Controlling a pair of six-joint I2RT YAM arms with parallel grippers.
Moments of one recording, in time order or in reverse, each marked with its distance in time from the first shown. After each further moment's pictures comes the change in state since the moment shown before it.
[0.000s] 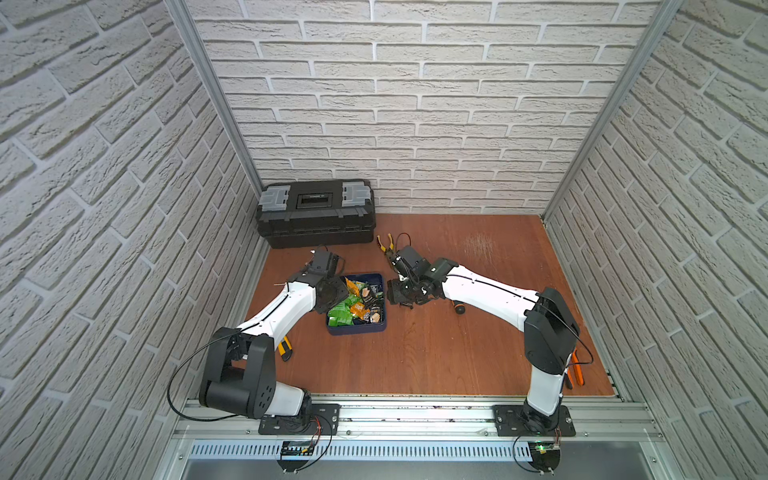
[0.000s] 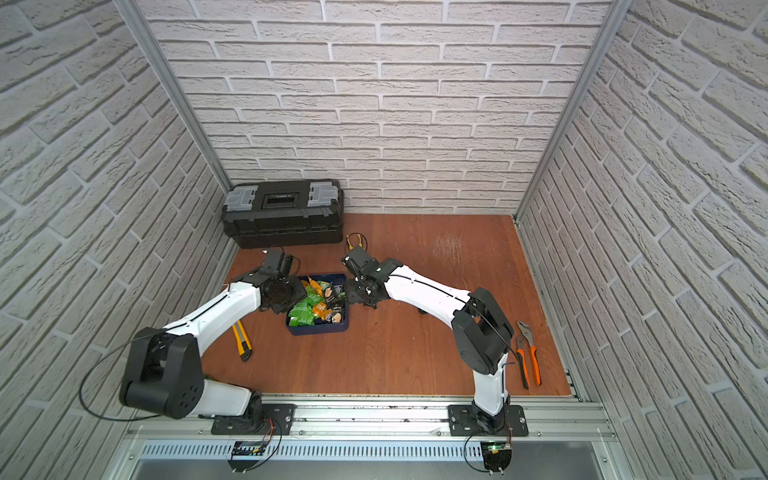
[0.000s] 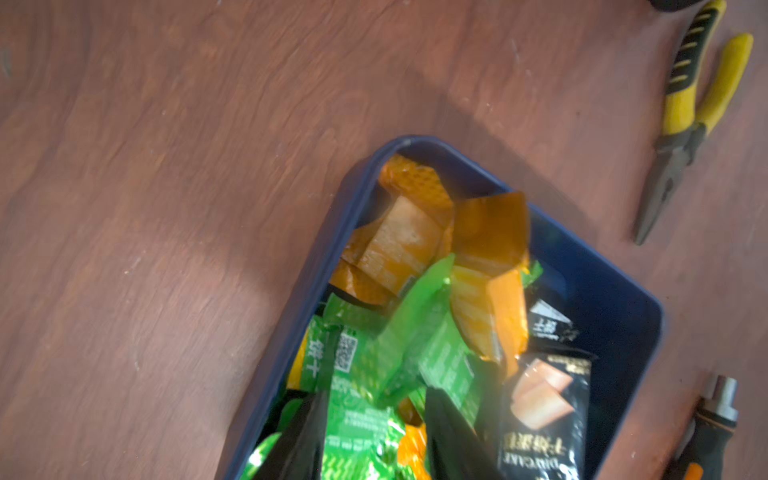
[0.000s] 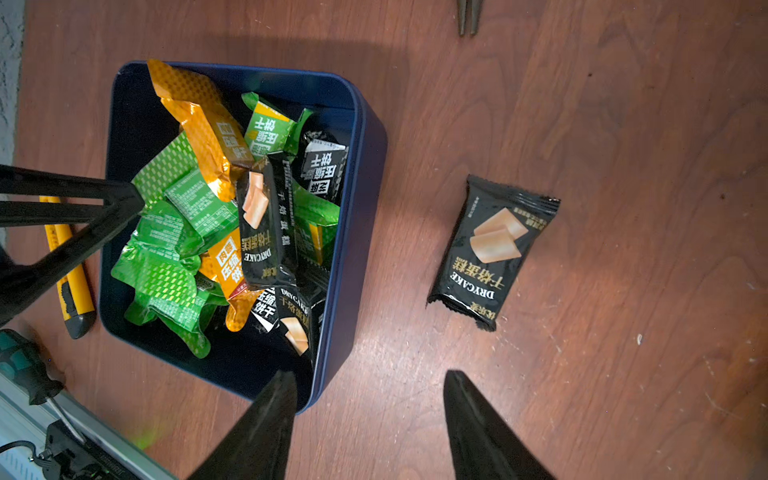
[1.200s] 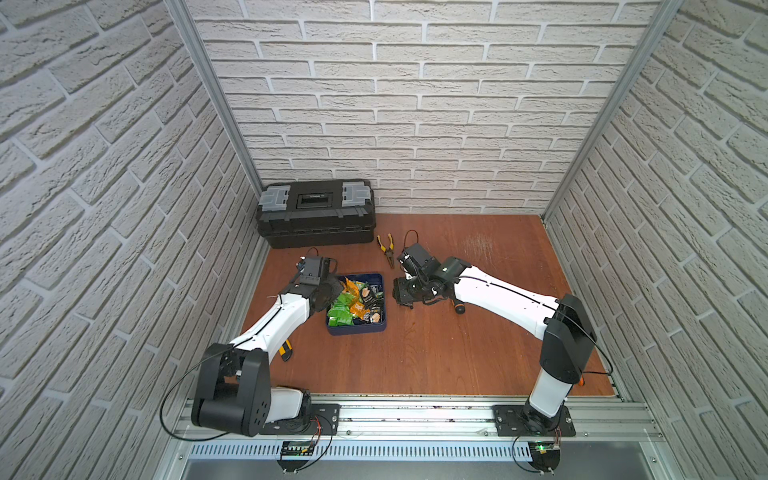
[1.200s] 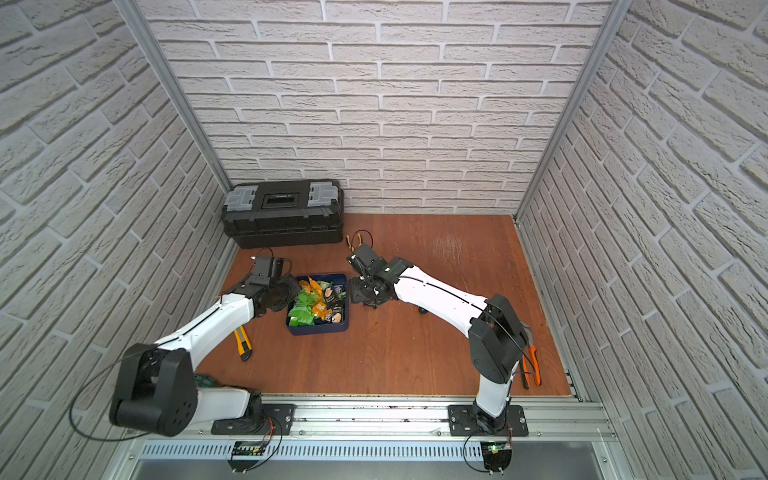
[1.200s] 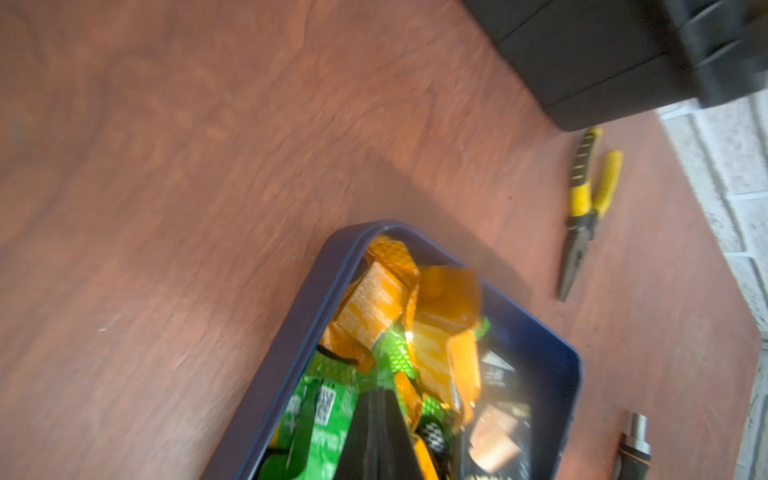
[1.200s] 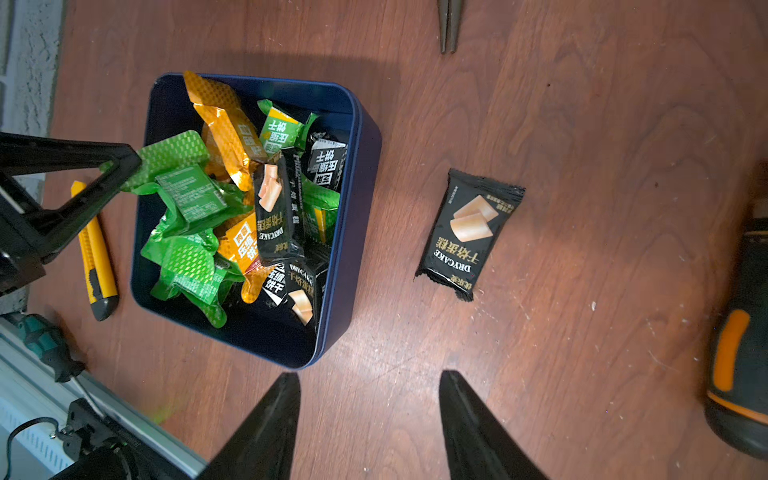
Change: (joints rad) left arm 0.031 -0.137 -0.097 0.187 -0.018 -0.015; right arm -0.002 -0.120 -0.031 -0.047 0.010 -0.004
